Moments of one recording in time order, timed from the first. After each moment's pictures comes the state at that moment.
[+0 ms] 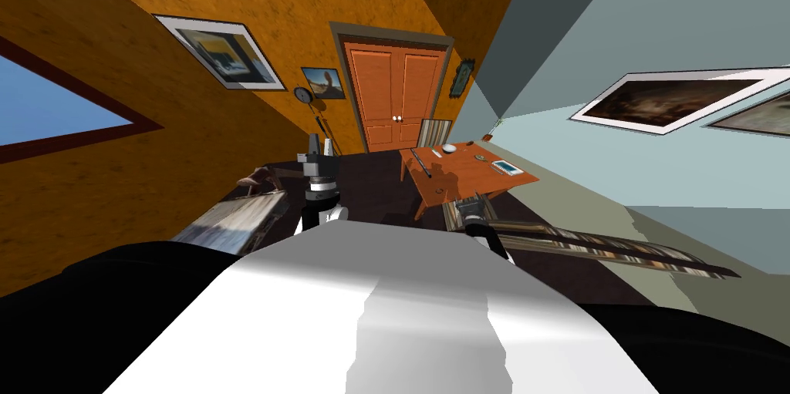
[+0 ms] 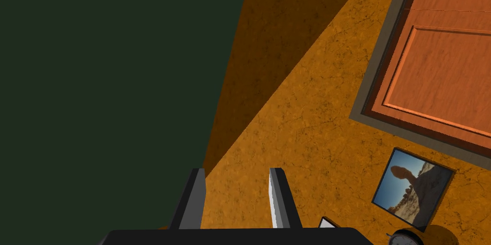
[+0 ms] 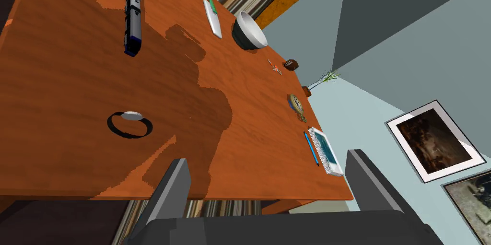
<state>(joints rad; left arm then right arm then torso) 0.49 0.03 -0.05 -2.37 0.01 -0.52 0.13 0.56 -0.16 -0.17 -1.97 -0.25 0.06 -0.63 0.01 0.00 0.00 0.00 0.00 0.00</state>
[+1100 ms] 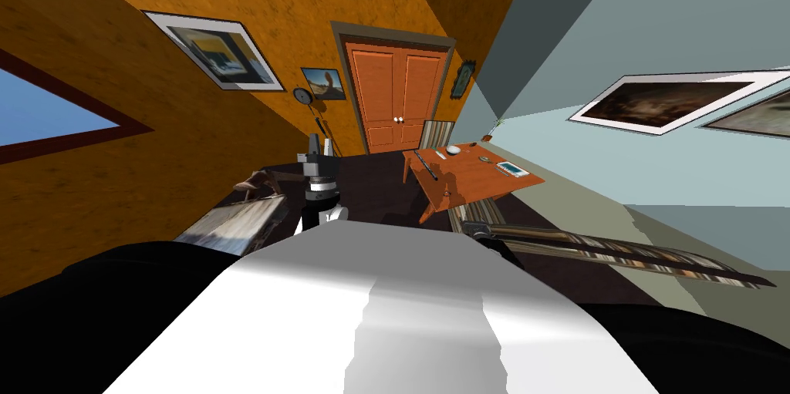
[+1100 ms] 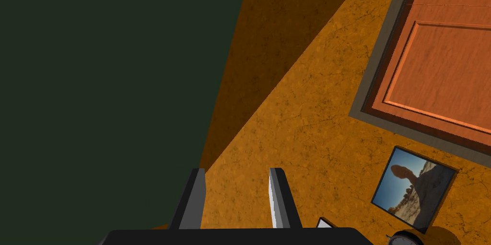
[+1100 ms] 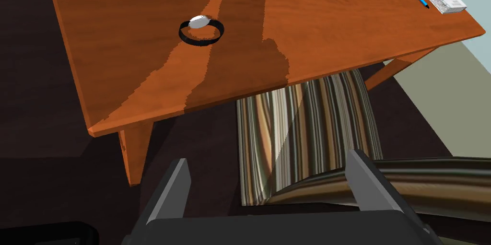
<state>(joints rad) 0.49 0.03 -0.05 -2.37 0.01 -0.52 0.13 0.59 -0.20 -0.29 -1.79 -0.46 0.30 -0.93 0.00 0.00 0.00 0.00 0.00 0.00</state>
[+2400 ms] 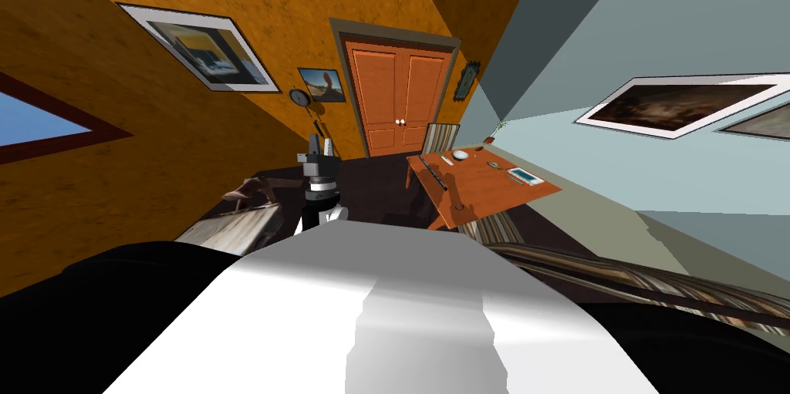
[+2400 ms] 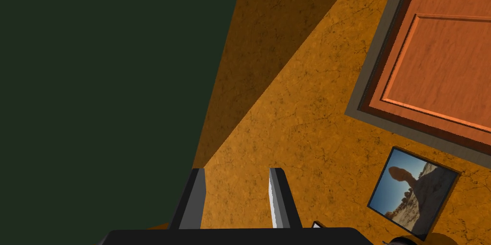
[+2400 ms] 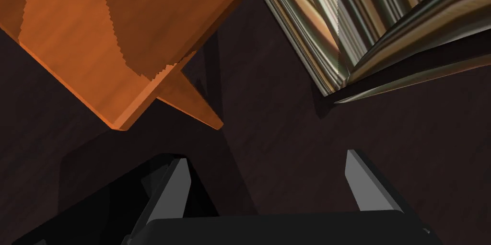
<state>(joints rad) 0.49 0.03 -0.05 -2.37 0.01 -0.52 0.13 0.65 -0.29 -0.41 -1.57 -0.76 0.52 -1.26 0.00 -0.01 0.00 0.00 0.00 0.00</state>
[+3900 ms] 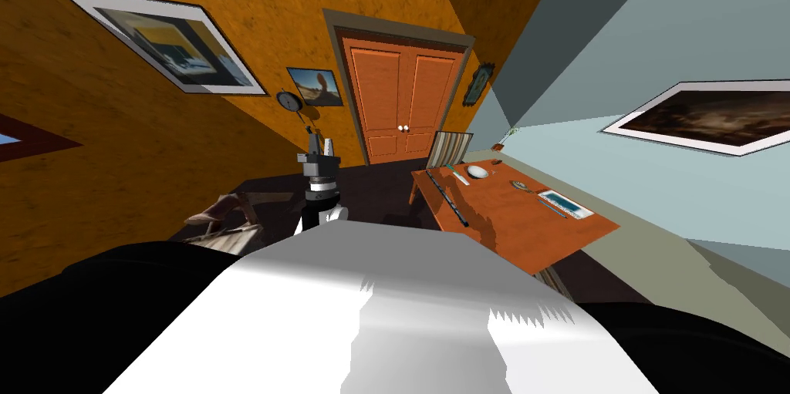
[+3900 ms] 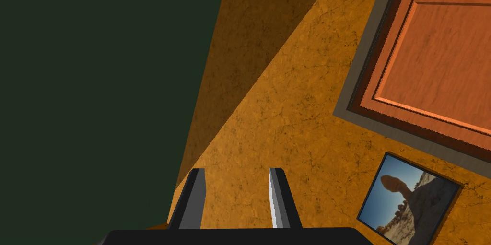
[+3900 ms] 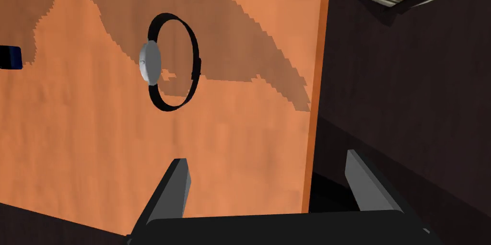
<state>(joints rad) 0.49 0.03 -0.05 -2.37 0.01 -0.52 0.13 0.71 -0.47 -0.51 -1.27 -1.10 0.72 -1.61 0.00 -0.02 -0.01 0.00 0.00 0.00</state>
